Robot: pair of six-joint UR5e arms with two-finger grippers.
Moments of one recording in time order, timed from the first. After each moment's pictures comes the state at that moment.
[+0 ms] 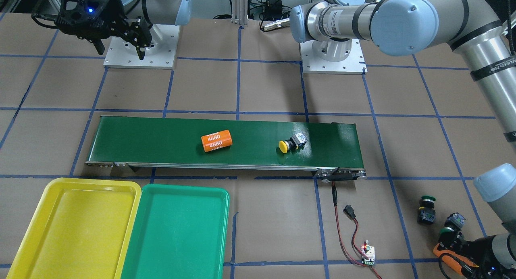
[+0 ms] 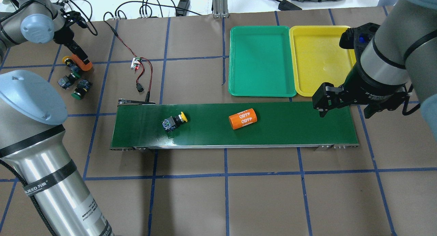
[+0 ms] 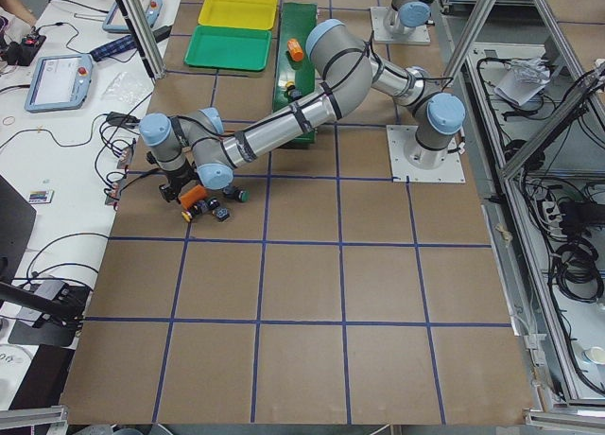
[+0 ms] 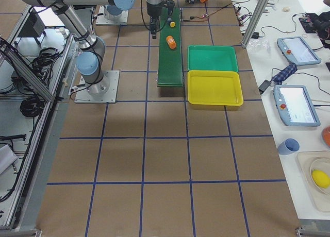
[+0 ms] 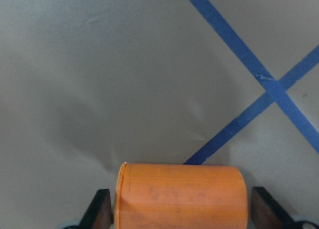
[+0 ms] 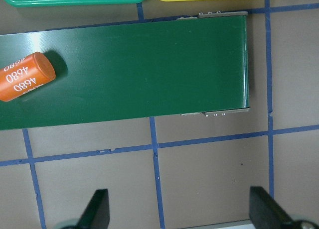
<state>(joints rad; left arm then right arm) -1.17 -2.51 -0.94 -1.29 1.61 1.14 1.54 -1.85 1.83 -1.55 -1.62 0.07</state>
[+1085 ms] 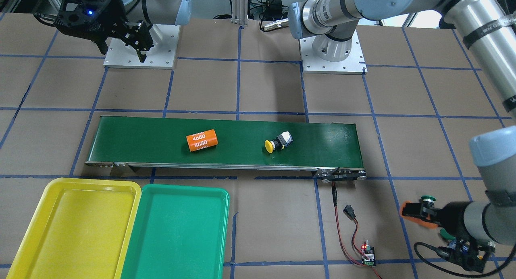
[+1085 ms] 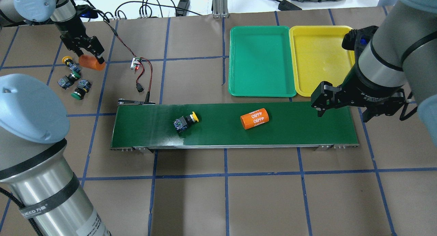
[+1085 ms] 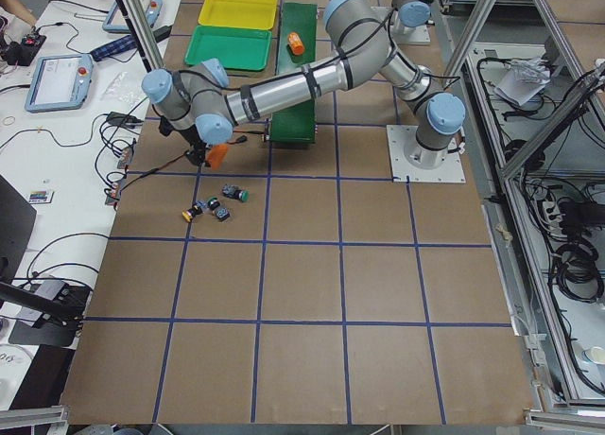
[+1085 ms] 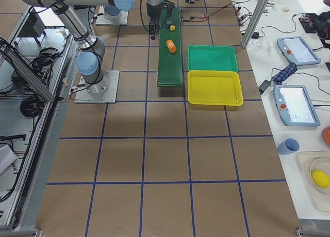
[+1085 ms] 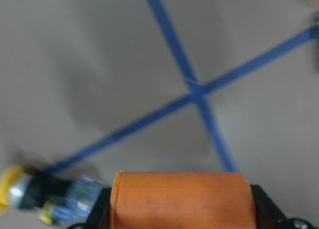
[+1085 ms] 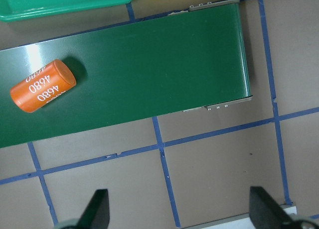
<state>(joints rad) -1.30 -2.28 -1.03 -1.73 1.59 0.54 1.55 -1.84 1.84 -1.56 -1.61 0.21</state>
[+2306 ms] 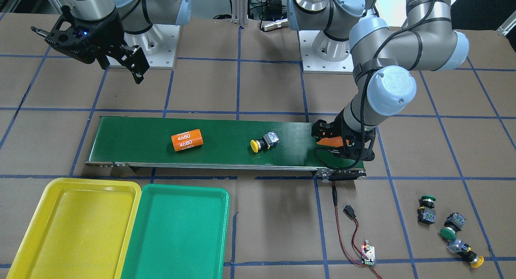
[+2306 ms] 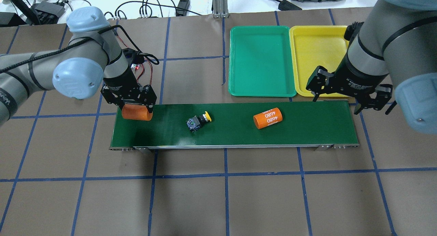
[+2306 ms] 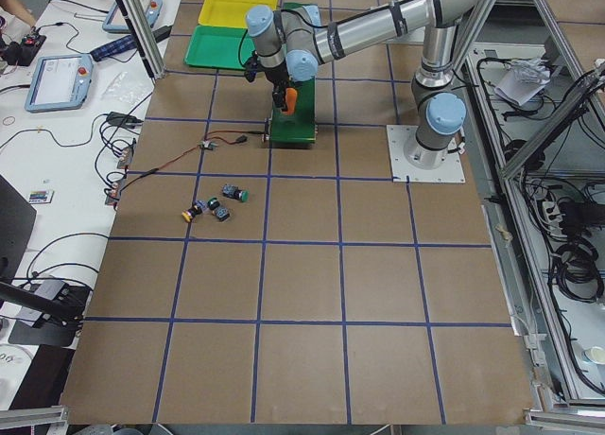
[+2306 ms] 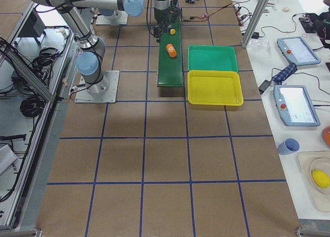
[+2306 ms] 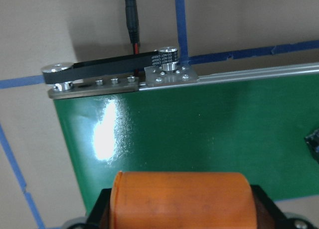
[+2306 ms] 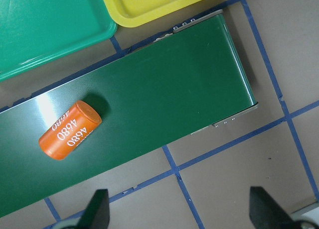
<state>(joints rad) -1.52 -1.78 -1.83 -1.29 1.57 0.15 1.55 -1.76 1.84 -1.66 -1.62 0.41</state>
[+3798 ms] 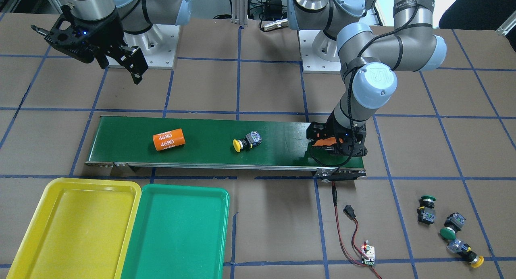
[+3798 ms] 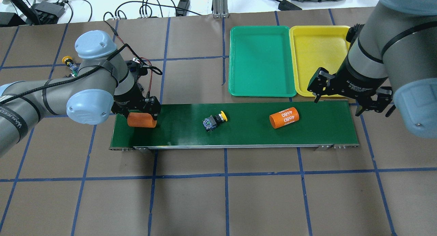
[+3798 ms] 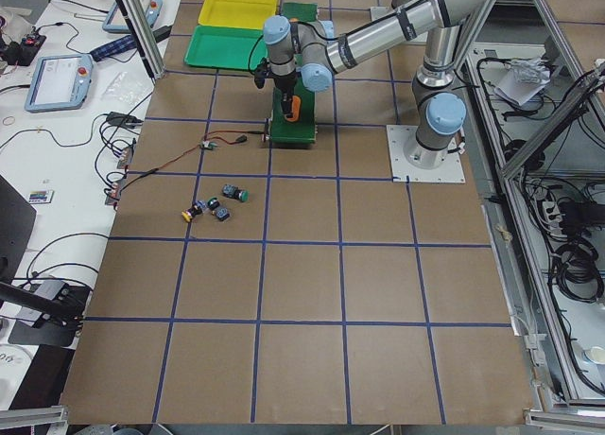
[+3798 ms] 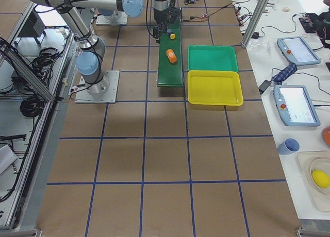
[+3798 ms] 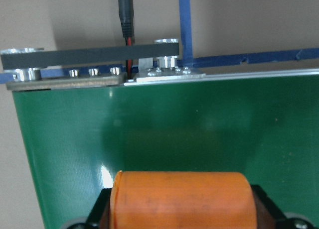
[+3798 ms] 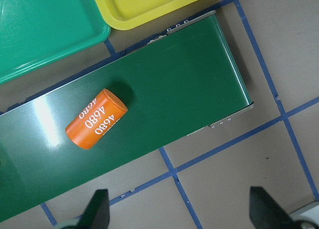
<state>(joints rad) -1.53 -1.76 -1.94 -1.12 1.57 0.08 1.55 -1.77 1.86 -1.67 -1.63 0.43</state>
